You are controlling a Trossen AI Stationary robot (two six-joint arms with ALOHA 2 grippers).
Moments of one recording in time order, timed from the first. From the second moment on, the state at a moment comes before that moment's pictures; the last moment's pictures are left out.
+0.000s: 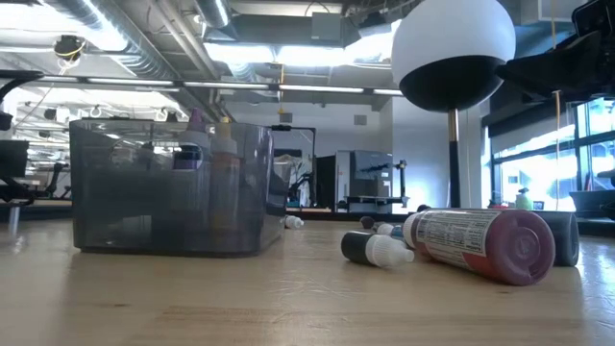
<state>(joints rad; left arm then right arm) -0.88 1.35 0.56 -0.85 0.02 -1.19 0.35 0.00 0.01 0.08 0.40 -0.22</state>
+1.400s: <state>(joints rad) -0.71 1.36 0.94 -0.63 -0.66 -0.80 0.35 0.00 0.01 0.08 0.40 -0.22</state>
